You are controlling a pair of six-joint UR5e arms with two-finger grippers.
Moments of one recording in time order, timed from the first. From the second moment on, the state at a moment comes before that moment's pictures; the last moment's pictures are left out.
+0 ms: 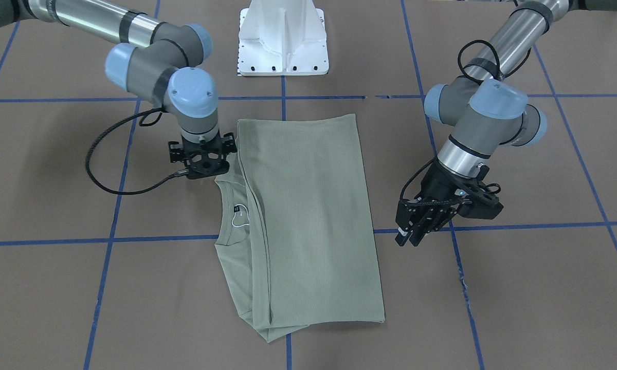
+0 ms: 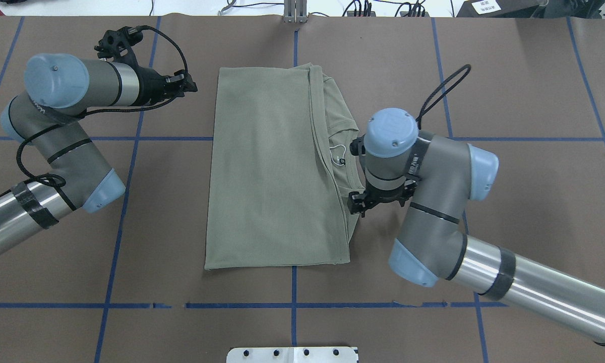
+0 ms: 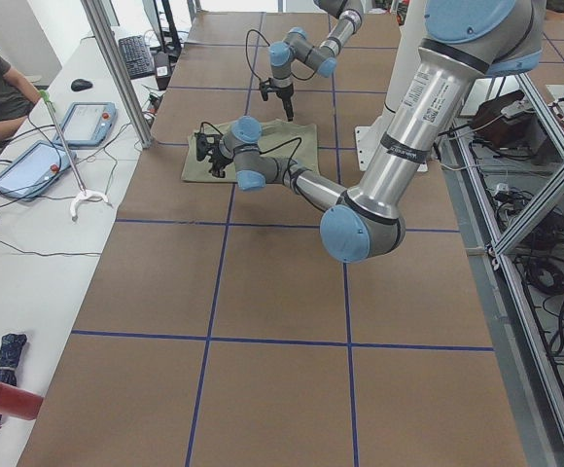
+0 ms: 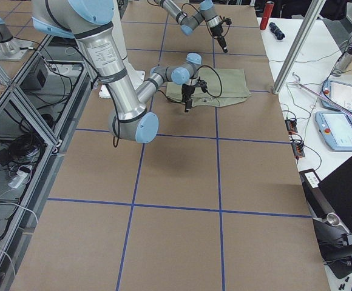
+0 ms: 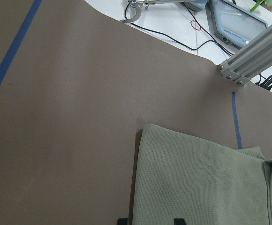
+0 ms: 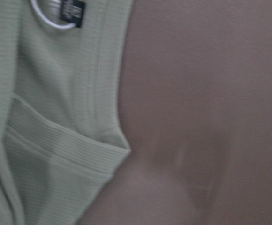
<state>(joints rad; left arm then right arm) -0.82 -2.07 -1.42 -2.48 -1.79 -1.39 0.57 -1.05 1.69 -1.73 1.98 0.82</state>
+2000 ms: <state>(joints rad) -0.82 -2.05 -1.44 -2.49 -1.82 -1.39 0.65 -0.70 1.23 -1.66 1.92 0.81</state>
